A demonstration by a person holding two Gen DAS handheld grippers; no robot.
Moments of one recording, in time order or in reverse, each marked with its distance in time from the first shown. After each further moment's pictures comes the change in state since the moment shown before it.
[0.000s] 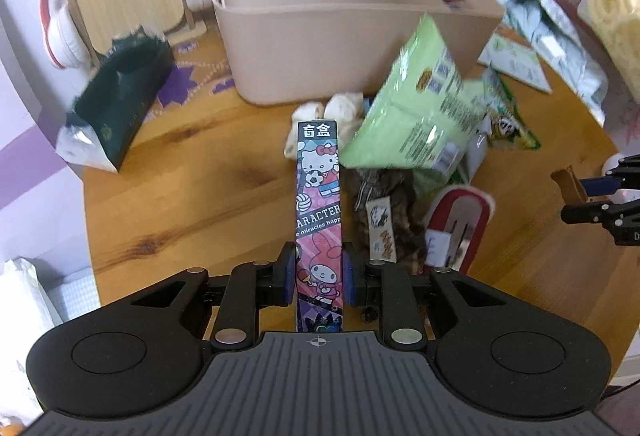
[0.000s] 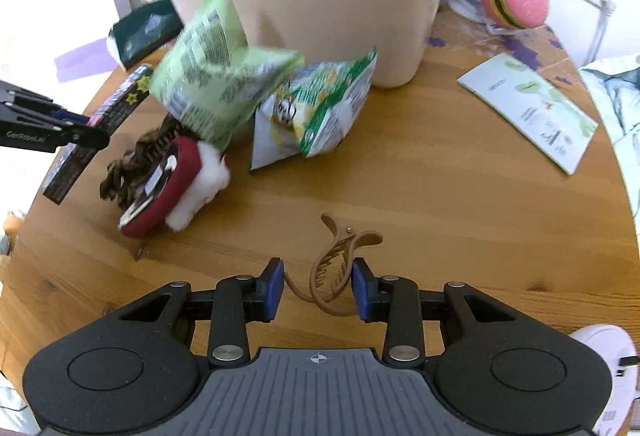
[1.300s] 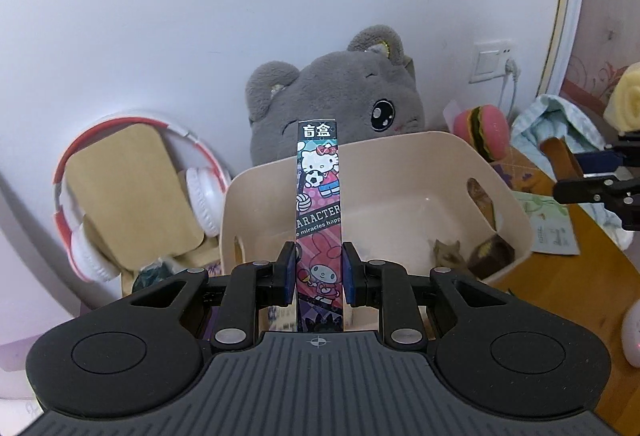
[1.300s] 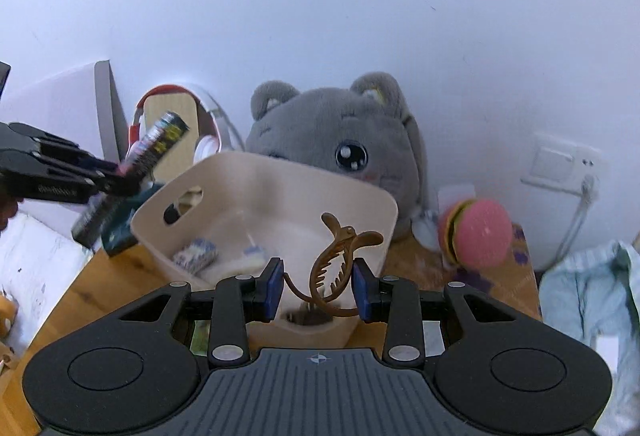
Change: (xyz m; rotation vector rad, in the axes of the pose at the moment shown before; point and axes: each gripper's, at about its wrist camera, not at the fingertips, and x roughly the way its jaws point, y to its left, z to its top) left arm -0.025 -0.021 0.179 0.064 -0.276 0.132; right arm -0.065 -0.057 0.171 -0.087 -0.396 -0.003
